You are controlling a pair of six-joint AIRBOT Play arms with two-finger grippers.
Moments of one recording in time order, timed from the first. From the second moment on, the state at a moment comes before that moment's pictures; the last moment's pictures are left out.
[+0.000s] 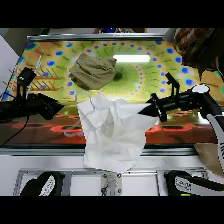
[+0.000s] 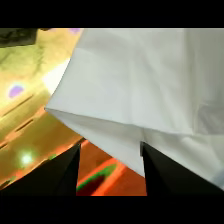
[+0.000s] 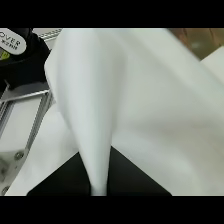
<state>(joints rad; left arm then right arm) 0.24 -0.84 0.94 0.85 -1.22 -0.62 -0.10 -1.36 1.03 -0.28 1.66 -0.06</state>
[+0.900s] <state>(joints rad) 0.05 -0.71 0.80 0.85 -1.06 -1.27 -0.18 -1.13 1.03 -0.16 1.47 0.07</state>
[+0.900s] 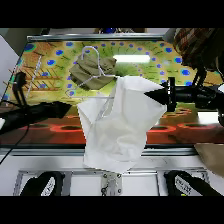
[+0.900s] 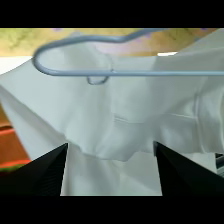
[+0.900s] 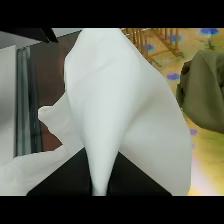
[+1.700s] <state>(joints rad) -0.50 -0.92 0.83 0.84 -0.75 -1.53 -0.19 -1.12 1.03 -0.16 1.45 0.08</state>
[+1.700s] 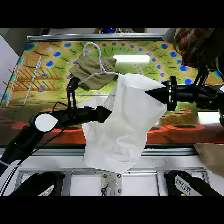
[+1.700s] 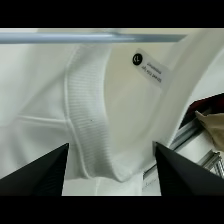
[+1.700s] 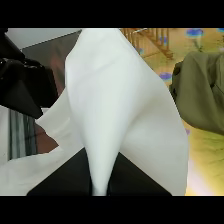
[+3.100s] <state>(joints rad) -0.19 -0.94 0.89 1.21 -1.03 -1.68 -0.19 -0.99 1.03 -0.19 1.41 0.29</state>
